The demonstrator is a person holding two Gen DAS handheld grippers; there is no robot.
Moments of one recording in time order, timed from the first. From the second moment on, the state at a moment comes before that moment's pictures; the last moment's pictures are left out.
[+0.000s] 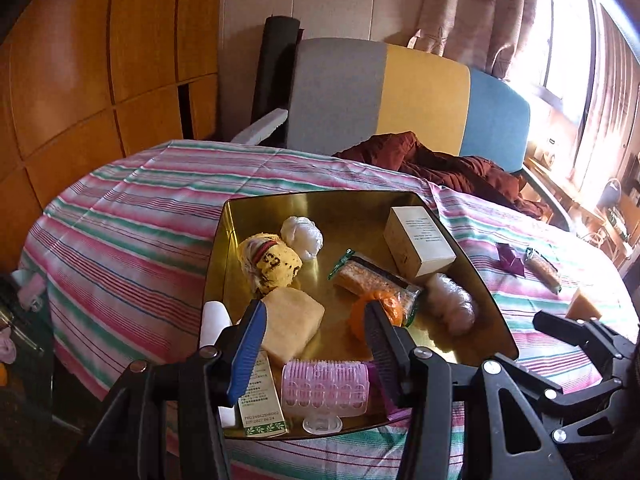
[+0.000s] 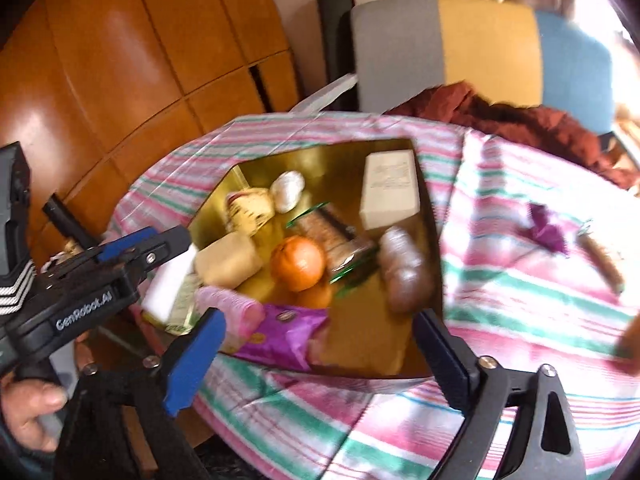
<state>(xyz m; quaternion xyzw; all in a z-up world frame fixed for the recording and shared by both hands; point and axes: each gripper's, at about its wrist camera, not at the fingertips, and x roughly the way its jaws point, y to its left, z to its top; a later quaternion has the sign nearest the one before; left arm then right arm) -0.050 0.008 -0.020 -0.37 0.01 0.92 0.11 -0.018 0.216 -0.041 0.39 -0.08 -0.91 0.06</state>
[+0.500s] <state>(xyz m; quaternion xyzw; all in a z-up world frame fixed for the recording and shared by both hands) -0.034 0.032 -0.024 -0.37 0.03 0.92 0.14 -0.014 0.235 -0.038 0.39 -0.06 -0.92 -0.02</state>
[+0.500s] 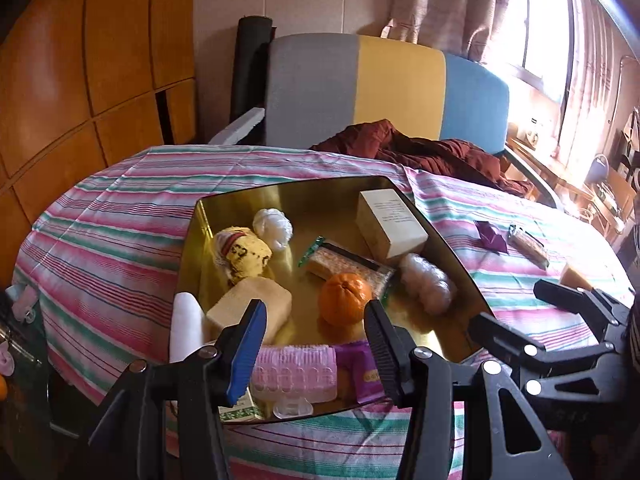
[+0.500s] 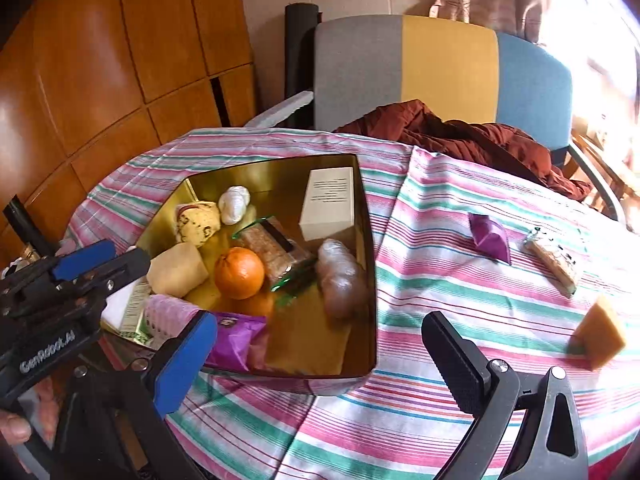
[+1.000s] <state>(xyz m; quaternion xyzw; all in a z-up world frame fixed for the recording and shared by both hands) -0.024 0.057 -0.029 -0.37 0.07 0.91 0.17 -0.007 0.275 -0.046 0.40 -0.08 -0.91 -0.07</state>
